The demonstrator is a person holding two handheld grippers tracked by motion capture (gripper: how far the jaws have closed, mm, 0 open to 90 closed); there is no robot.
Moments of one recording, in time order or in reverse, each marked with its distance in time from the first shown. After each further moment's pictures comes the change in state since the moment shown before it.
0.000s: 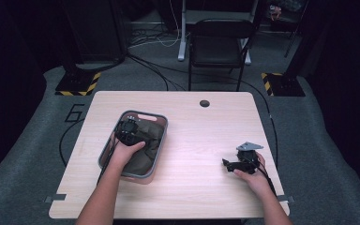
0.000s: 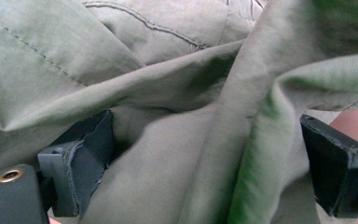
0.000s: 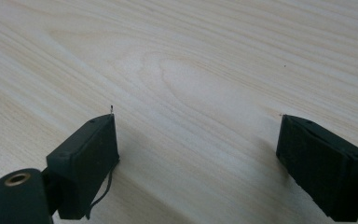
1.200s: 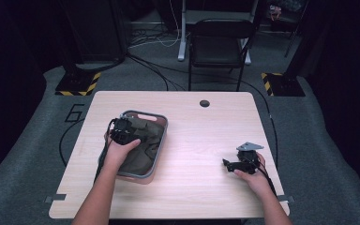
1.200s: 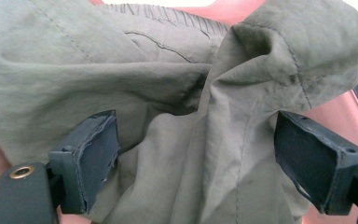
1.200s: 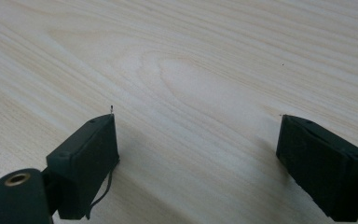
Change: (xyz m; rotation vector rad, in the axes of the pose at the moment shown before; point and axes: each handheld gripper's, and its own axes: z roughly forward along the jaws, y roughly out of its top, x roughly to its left) left arm 0.007 -0.001 -0.028 -0.097 -0.057 -0.010; right arm -0.001 -0.001 0.000 0.000 -0.005 -0.002
